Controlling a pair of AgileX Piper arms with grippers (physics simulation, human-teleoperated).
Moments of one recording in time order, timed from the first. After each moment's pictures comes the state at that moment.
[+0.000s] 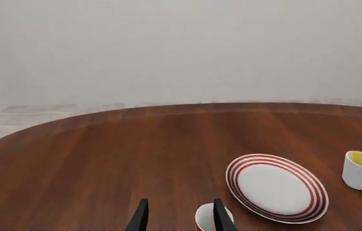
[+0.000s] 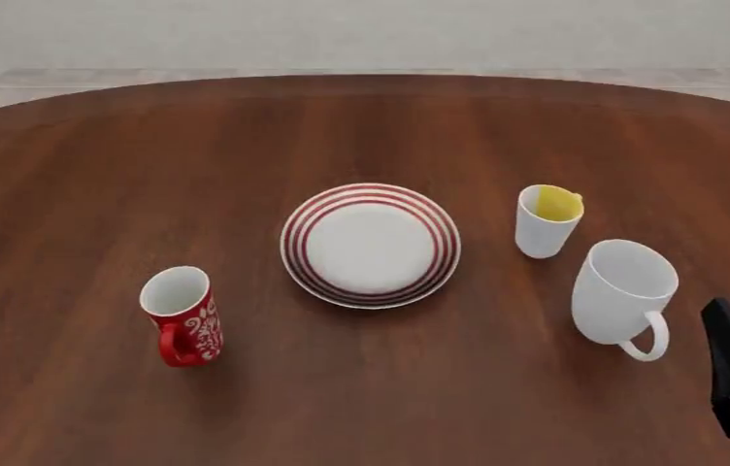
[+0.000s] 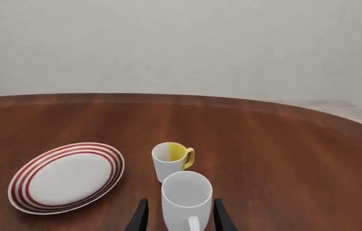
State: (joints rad) left arm -0.08 0.05 -0.24 0.18 -0.01; right arm 0.01 0.00 0.00 0.00 -0.01
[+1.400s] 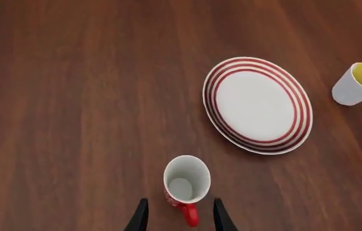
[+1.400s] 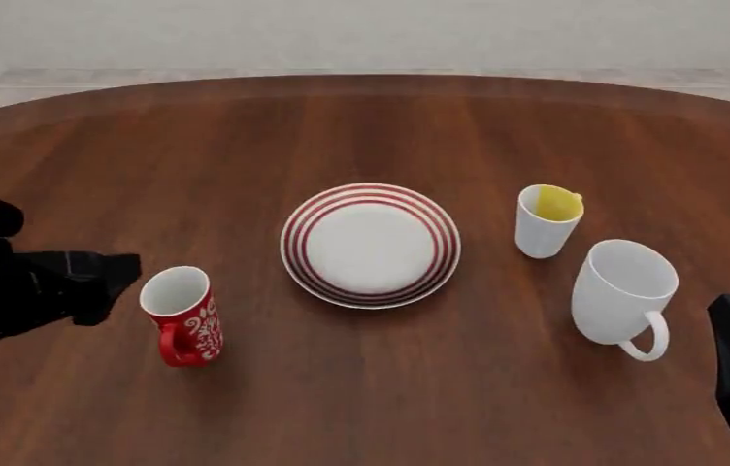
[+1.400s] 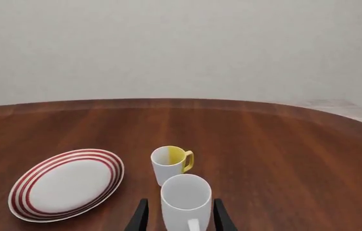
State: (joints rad) left arm -0.23 0.76 -0.47 0.34 -0.14; right arm -0.01 0.00 0.00 -0.02 0.02
